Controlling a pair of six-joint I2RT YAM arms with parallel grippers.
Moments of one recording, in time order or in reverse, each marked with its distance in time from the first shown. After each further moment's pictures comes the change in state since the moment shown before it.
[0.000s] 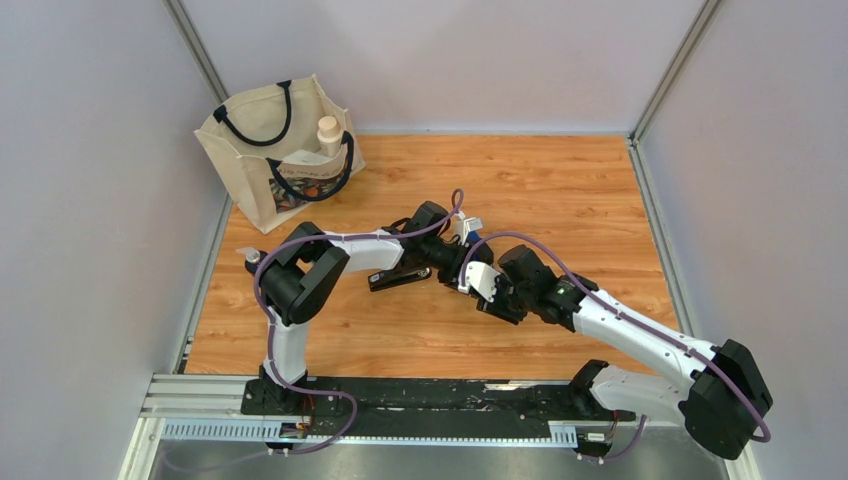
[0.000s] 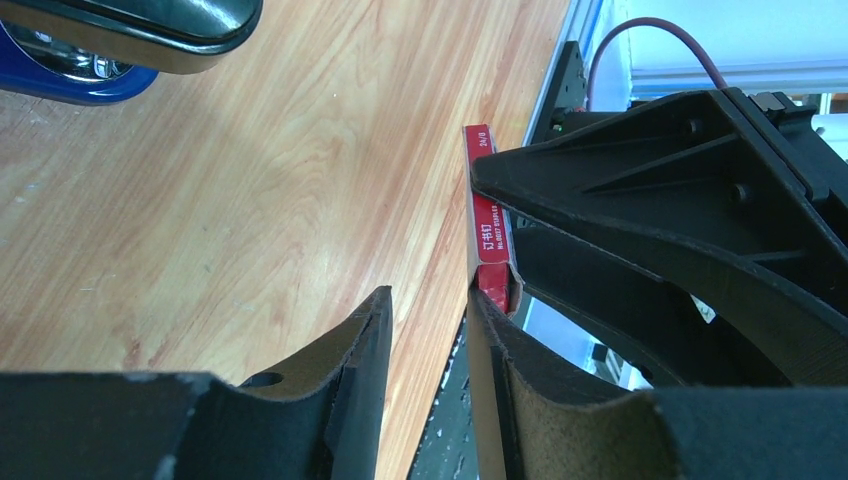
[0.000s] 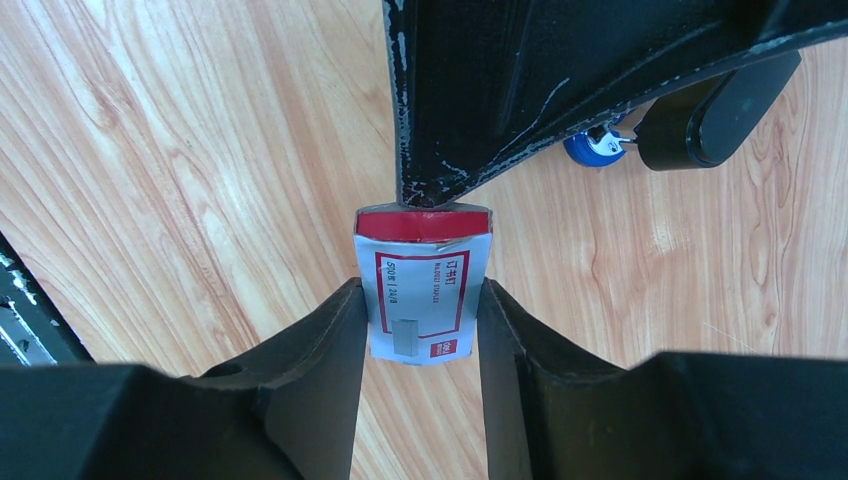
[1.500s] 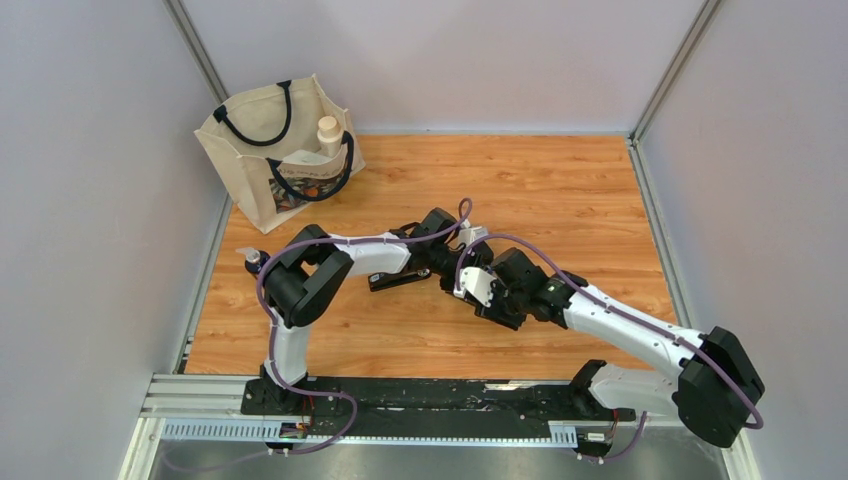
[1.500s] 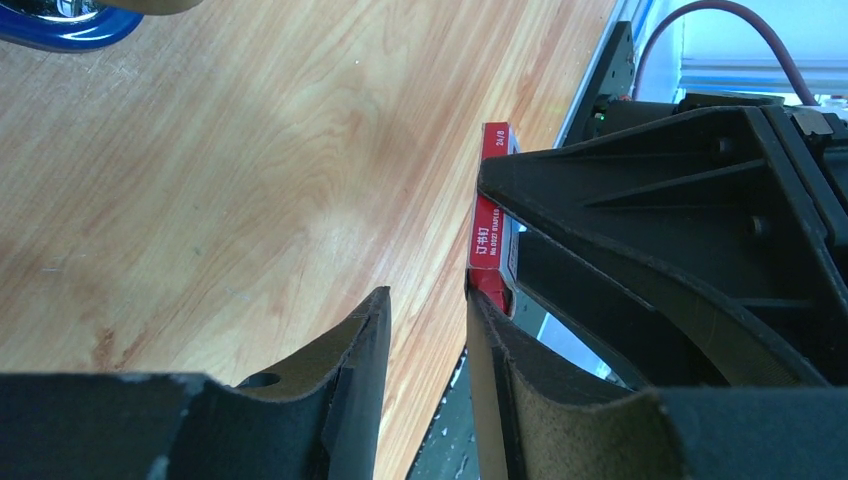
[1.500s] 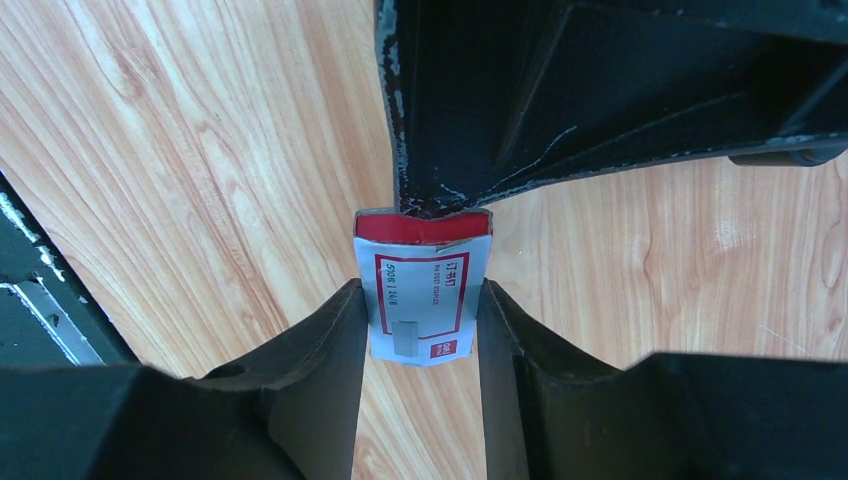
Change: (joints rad) left arm -0.061 0.005 0.025 -0.106 -0.086 0.021; right arm 0.028 0.065 0.016 -0.050 -0.003 0.025
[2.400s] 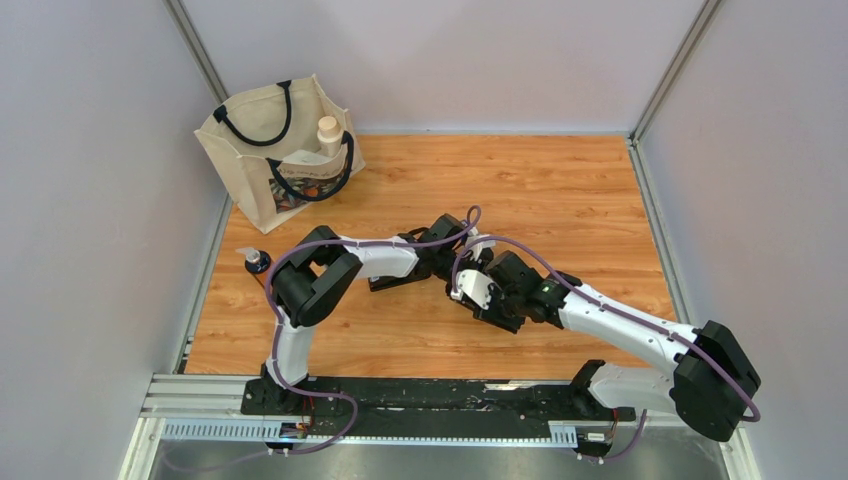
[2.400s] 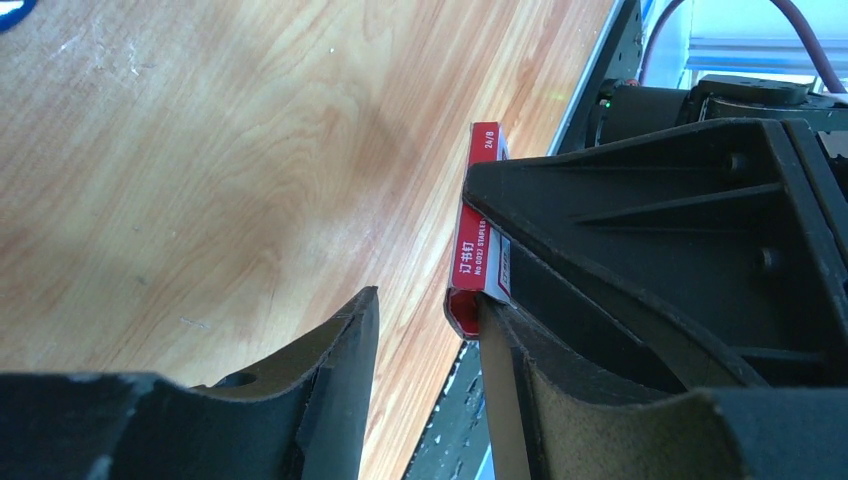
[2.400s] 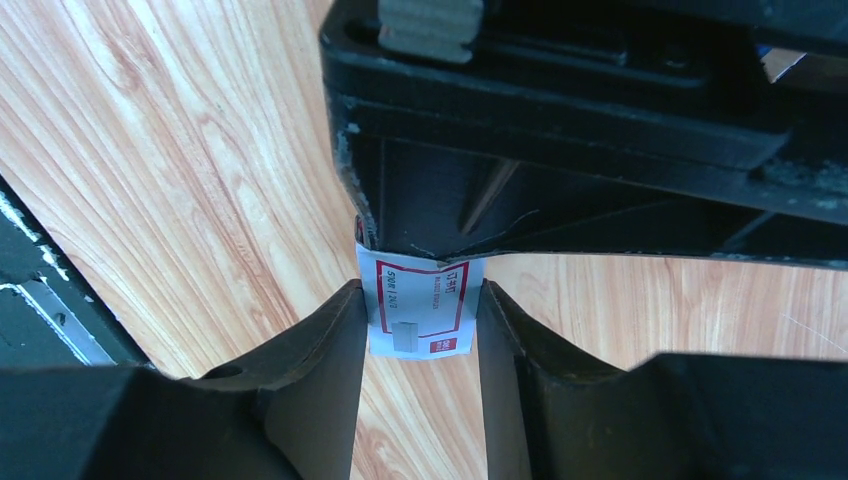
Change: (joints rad) left arm -0.042 0.039 0.019 0.000 0.005 -0.019; right arm 0.031 0.030 0.006 -0.019 0.034 0.041
